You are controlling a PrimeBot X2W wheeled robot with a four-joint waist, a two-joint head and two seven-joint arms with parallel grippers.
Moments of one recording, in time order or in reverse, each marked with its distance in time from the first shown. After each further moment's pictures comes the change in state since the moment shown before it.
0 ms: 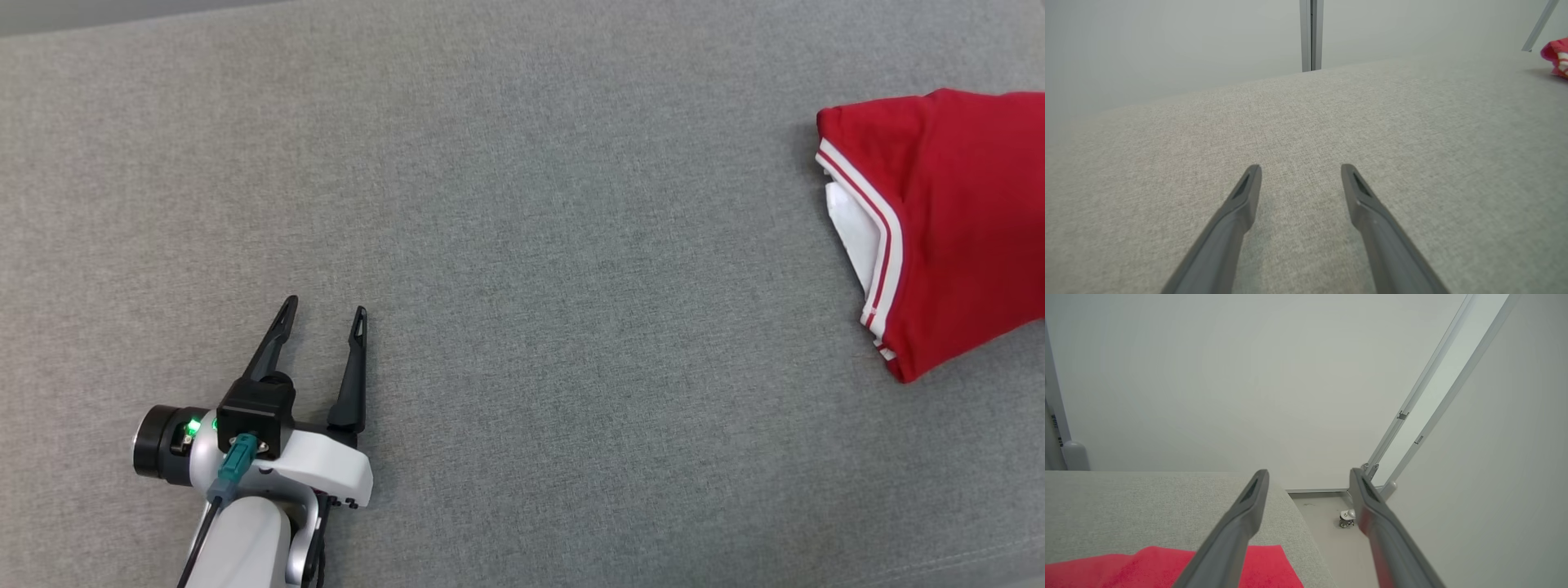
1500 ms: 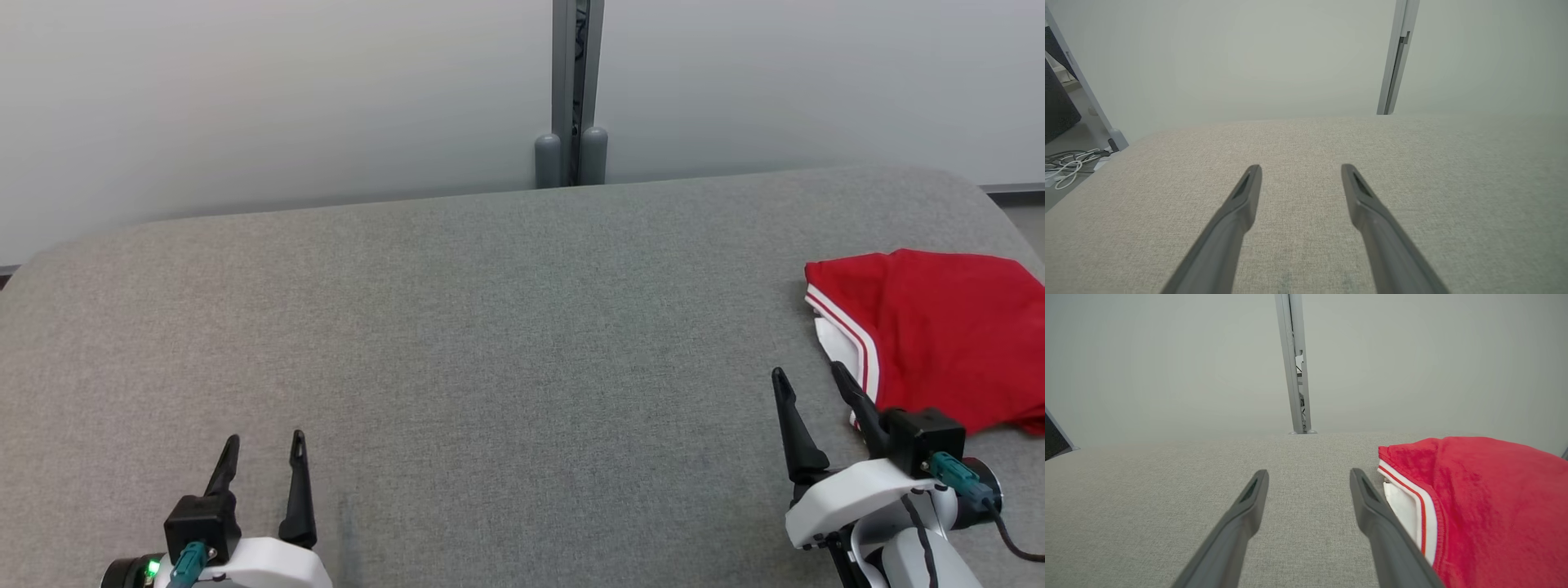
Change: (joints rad) left arm 0.205 -0.013 0.114 0.050 -0.097 0.051 0.000; right arm 0.666 0.262 0.511 -0.351 0.466 0.000 0.000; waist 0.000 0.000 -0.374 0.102
